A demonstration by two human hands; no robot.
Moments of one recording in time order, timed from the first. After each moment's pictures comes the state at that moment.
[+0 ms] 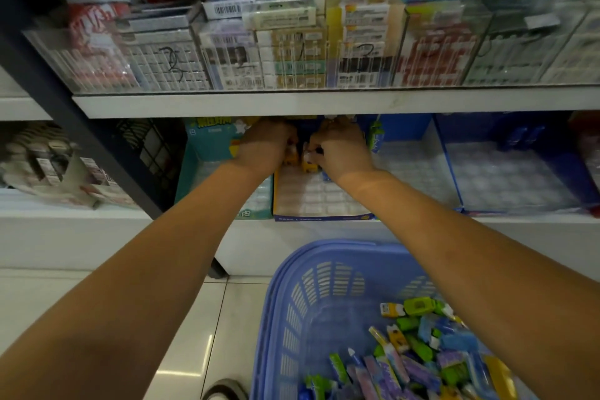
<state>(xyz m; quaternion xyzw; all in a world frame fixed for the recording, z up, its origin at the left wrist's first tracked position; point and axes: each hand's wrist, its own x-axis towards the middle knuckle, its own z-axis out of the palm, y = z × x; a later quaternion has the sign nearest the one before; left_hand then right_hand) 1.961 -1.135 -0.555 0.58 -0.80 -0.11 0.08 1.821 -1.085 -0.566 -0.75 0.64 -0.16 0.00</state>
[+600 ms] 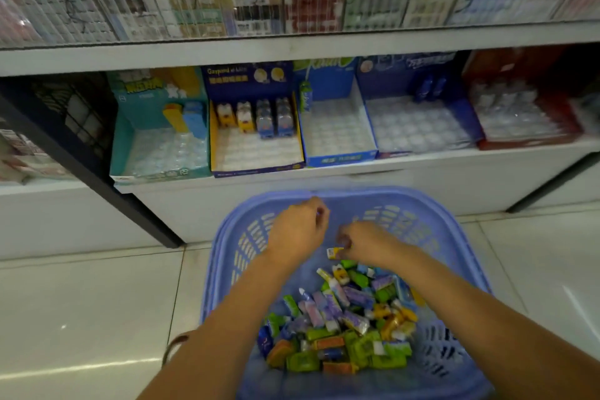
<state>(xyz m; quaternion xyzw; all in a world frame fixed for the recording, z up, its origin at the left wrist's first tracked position) 1.875 -0.926 -0.652 0.49 -0.84 -0.21 0.11 1.727 -0.881 -0.670 -0.66 0.68 0.03 0.32</state>
